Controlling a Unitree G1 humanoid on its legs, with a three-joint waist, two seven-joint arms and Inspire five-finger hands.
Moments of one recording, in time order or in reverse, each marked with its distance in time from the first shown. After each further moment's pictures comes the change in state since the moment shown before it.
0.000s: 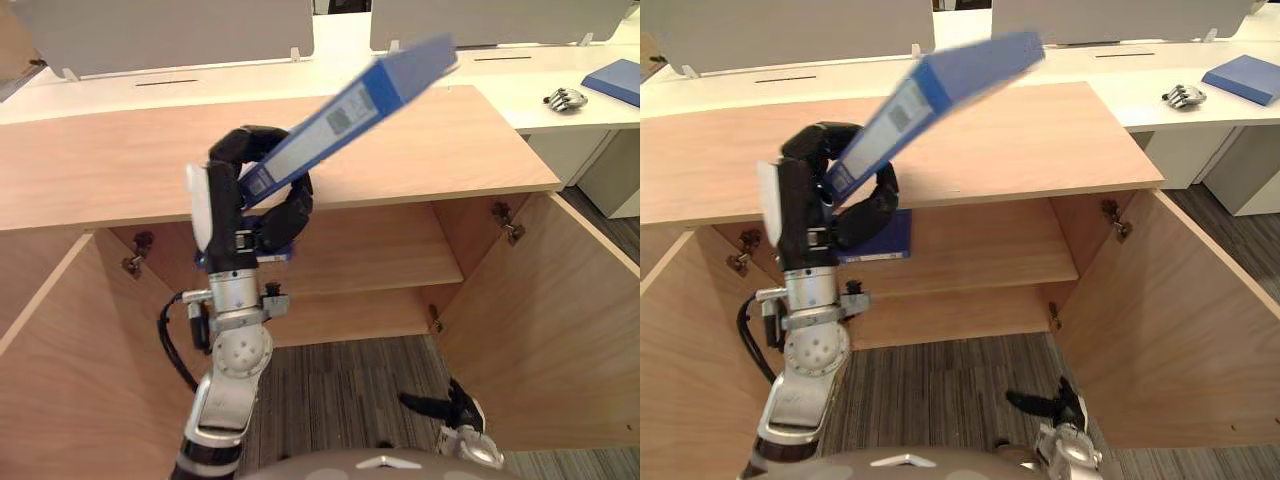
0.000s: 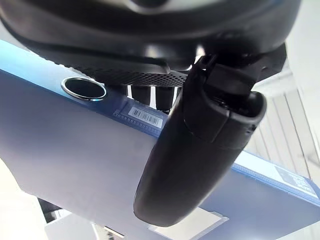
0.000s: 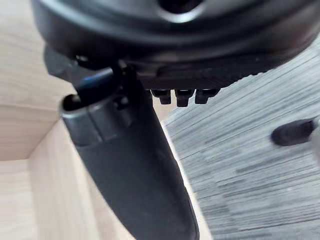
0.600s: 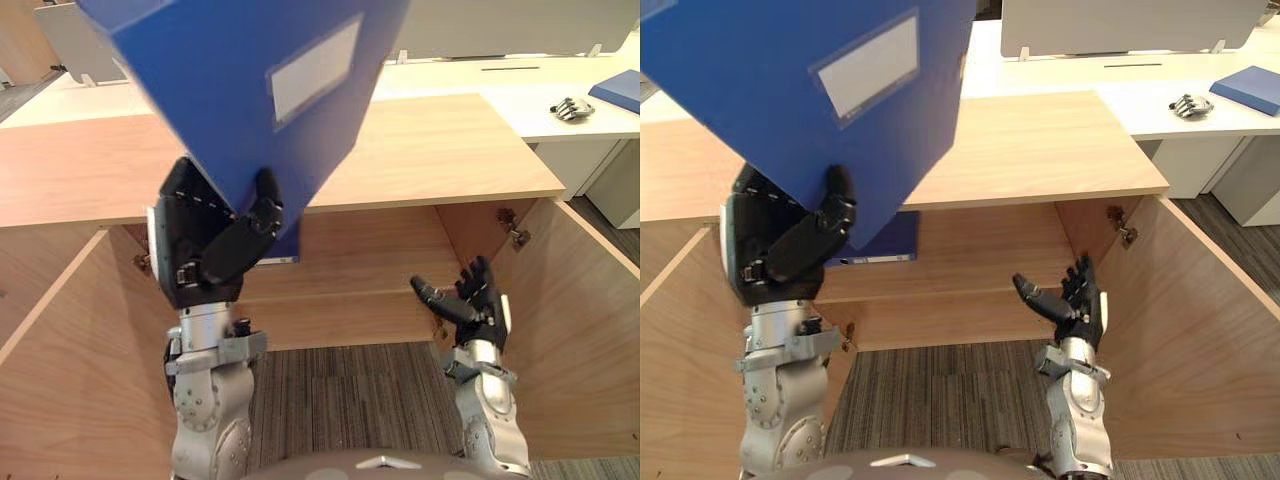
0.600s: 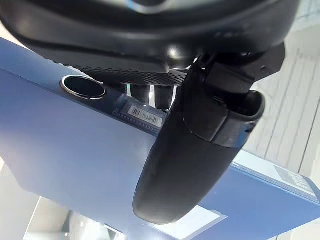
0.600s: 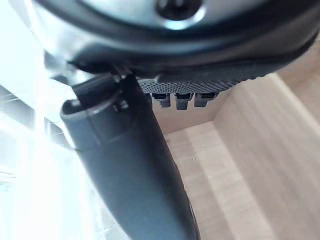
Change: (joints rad) left arm 0.234 -0.057 0.023 -0.146 -0.664 -0.109 -0.251; right arm 0.068 0.063 -0.018 -0.811 0.065 -0.078 -0.021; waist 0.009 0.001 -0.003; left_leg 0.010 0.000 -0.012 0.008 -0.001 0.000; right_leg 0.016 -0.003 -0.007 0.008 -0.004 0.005
